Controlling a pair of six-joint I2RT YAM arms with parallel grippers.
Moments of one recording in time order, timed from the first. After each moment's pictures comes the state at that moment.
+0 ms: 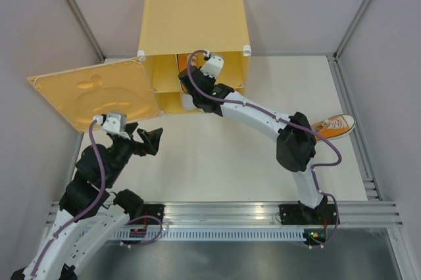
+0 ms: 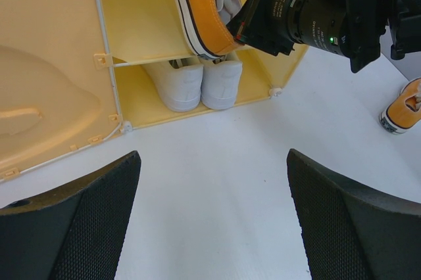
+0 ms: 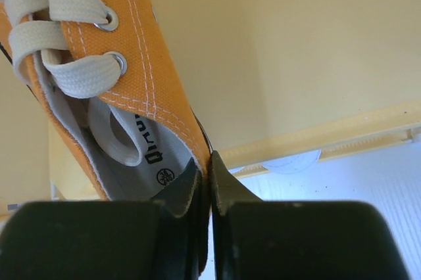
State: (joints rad) left arm -0.56 0.35 0.76 -0.49 -0.20 -0.20; right arm 0.88 2.08 1.90 -0.41 0.74 0.89
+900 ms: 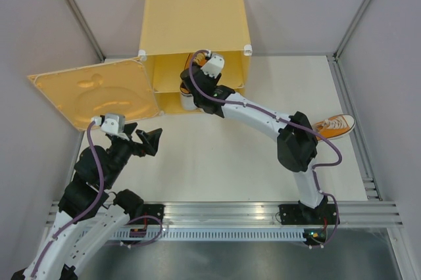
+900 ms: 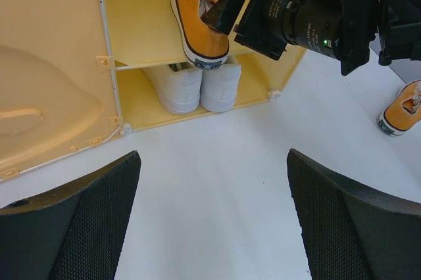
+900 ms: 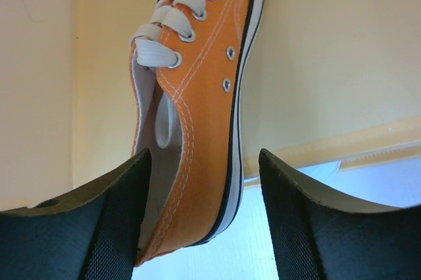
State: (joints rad) left arm -0.56 0.33 0.76 -0.49 -0.20 -0.20; right arm 0.88 2.07 1.86 -0.31 0.73 0.90
